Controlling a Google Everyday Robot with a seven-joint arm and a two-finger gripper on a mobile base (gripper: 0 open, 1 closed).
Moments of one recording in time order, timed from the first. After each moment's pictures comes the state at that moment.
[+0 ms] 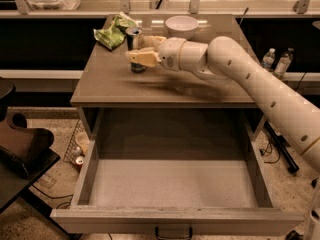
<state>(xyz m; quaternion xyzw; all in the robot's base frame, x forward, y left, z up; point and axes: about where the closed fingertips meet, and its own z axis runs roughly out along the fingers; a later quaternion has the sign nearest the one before) 0.733 0.050 0.892 -0.39 0.62 0.34 0.59</state>
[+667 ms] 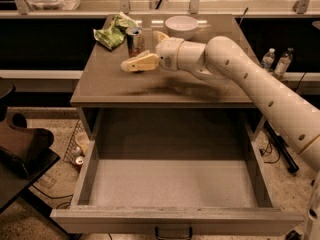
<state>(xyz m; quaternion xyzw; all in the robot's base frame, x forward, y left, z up) 0.732 0.057 0.894 -0.40 0.61 0.35 0.59</state>
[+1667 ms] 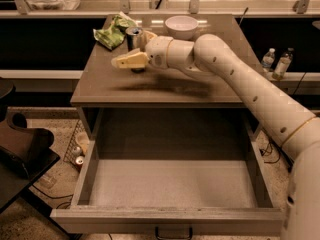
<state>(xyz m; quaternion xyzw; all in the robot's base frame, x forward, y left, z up) 0.741 0.090 0.890 -0.41 0.60 0.36 0.58</state>
